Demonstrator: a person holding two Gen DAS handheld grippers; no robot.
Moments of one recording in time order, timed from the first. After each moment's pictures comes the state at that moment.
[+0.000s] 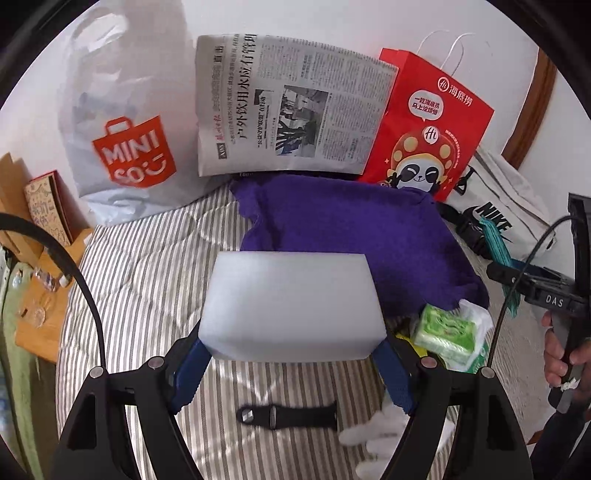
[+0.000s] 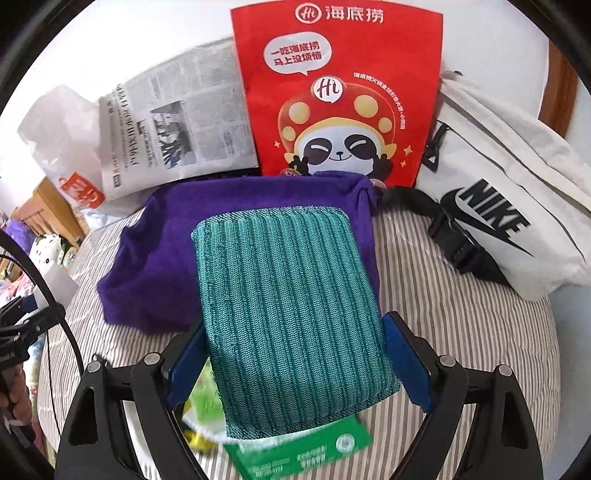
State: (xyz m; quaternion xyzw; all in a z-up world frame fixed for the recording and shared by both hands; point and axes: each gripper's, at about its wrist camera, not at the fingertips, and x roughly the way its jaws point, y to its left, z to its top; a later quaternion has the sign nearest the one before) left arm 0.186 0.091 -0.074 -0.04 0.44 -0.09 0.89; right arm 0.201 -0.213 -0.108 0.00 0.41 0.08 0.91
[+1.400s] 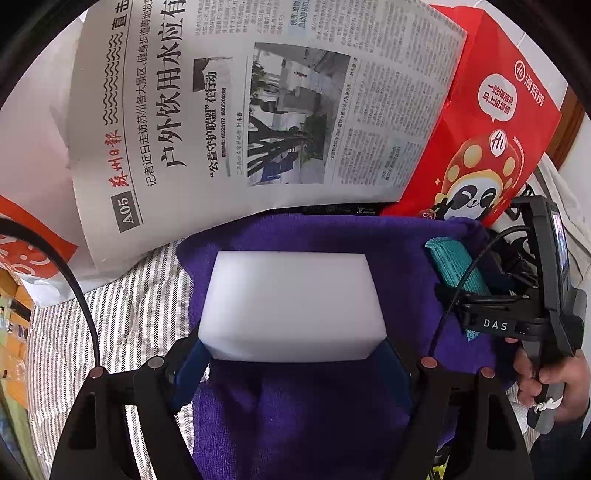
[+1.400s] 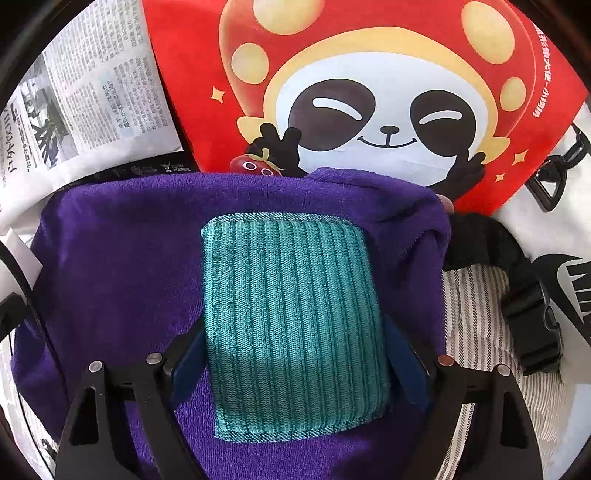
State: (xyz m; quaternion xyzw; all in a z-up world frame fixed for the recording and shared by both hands) left arm 0.334 0.052 -0.123 -0.02 0.47 -0.09 0.88; right arm 0.388 -0.185 -0.175 -0.04 0.49 0.03 0.87
